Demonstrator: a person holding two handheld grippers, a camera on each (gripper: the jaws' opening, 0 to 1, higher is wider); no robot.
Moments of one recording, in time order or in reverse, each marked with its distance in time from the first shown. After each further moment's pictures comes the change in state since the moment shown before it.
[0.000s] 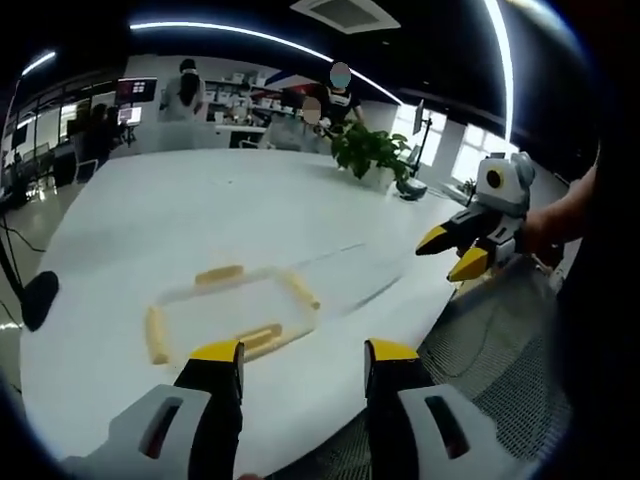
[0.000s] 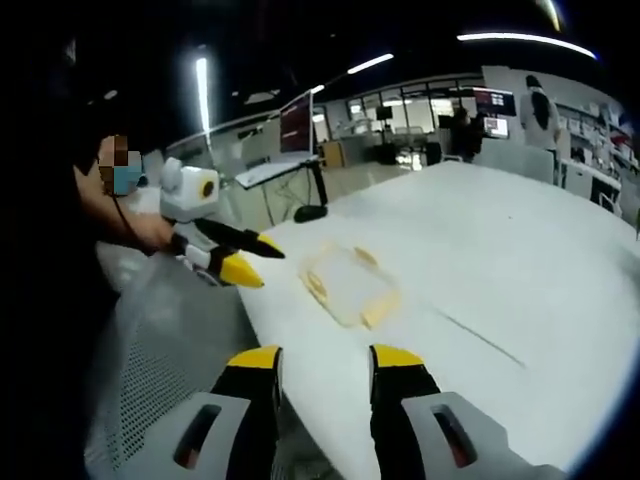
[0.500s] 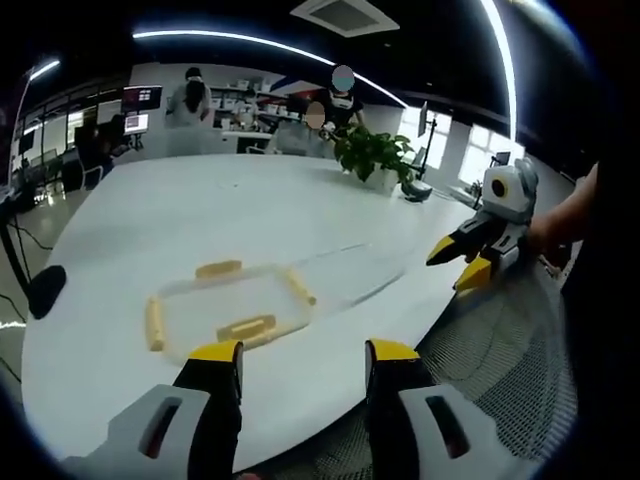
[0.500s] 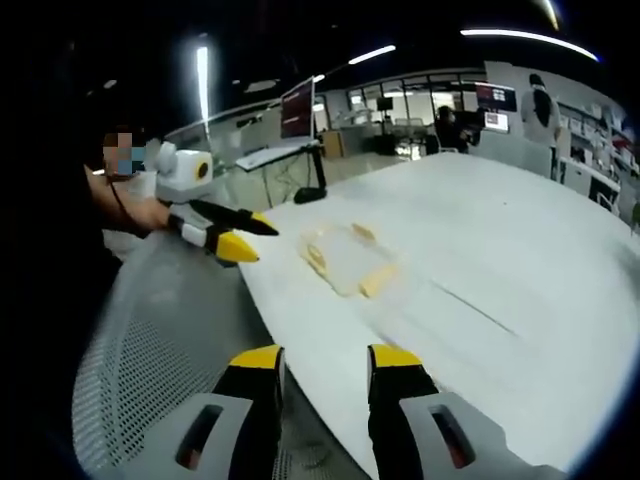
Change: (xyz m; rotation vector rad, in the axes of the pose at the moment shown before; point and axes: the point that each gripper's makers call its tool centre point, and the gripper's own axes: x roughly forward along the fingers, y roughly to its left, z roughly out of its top) left arm -0.007 -0.010 -0.007 -0.036 -0.042 0.043; right arm -0.020 0.001 -0.028 -0.016 0.043 -0.024
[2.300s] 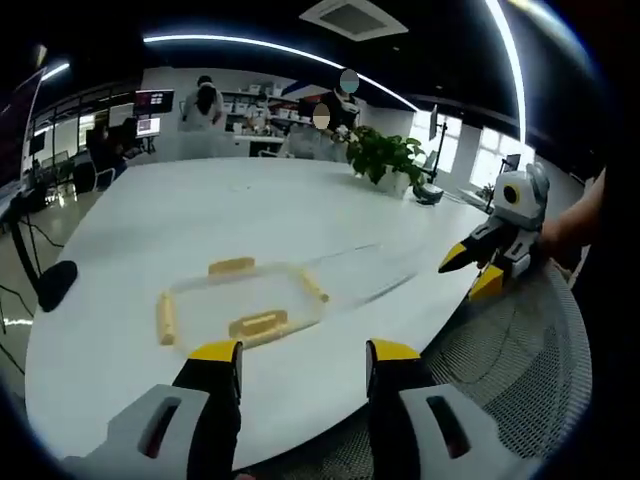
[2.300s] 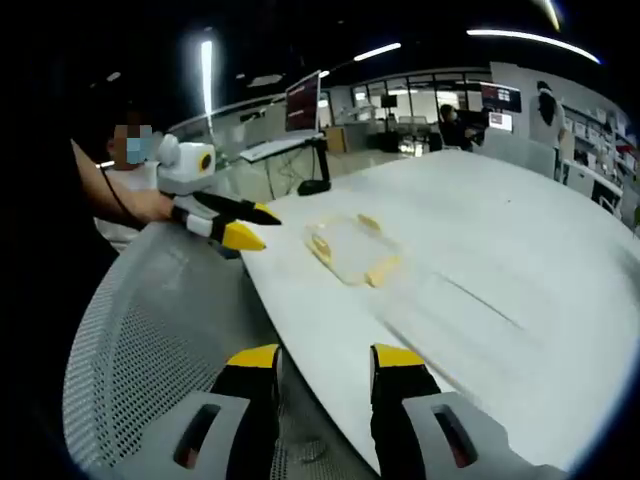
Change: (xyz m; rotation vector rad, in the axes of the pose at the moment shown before) left arm -0.002 0.006 -0.008 0.016 -0.016 0.063; right arm 0.003 0.007 -0.015 -0.020 0.024 0.006
